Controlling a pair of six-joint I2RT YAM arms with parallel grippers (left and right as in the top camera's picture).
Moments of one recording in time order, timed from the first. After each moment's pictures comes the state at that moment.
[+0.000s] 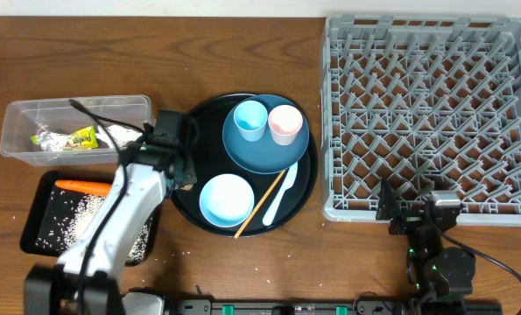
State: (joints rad) left arm -0.18 1.43 0.92 -0.80 -0.22 -0.43; right arm 0.05 0.02 0.01 -0.07 -0.01 0.10
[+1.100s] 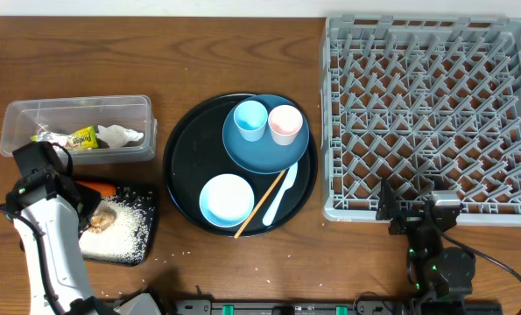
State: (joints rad) left arm 0.54 1.29 0.89 -0.95 -0.21 -0.64; right arm 0.05 0.02 0.01 -0.07 -0.01 0.10
